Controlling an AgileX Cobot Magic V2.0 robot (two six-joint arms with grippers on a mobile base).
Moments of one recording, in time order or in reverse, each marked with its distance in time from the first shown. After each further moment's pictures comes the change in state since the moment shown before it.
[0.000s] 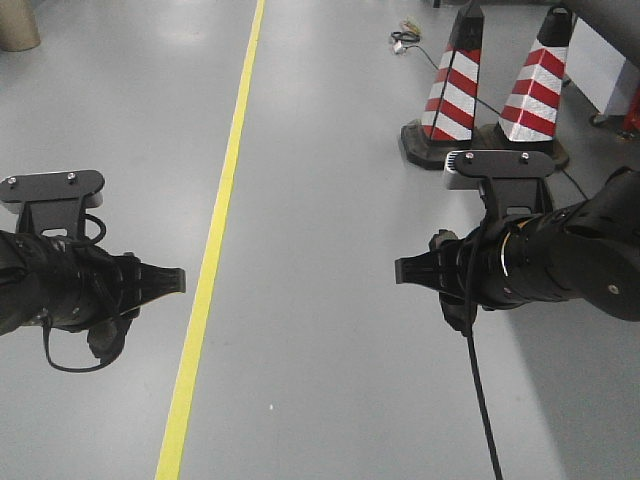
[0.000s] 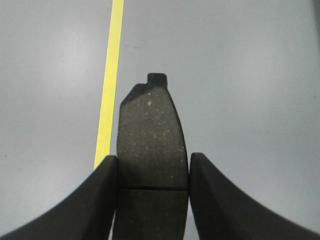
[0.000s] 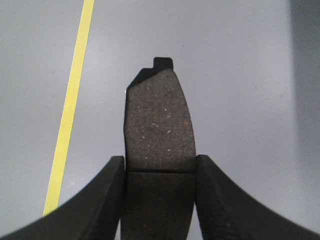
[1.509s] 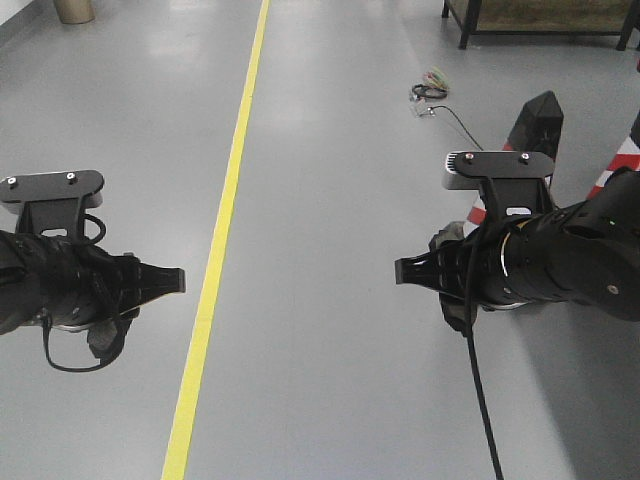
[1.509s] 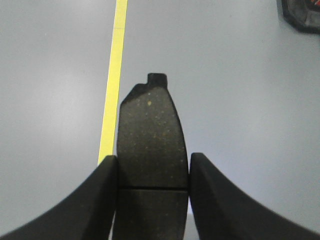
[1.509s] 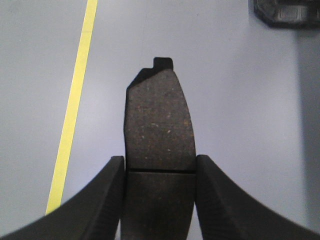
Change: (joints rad) left arm 0.000 0.000 0.000 -0.001 0.000 0.000; right arm 0.000 0.000 0.000 0.000 0.002 0.000
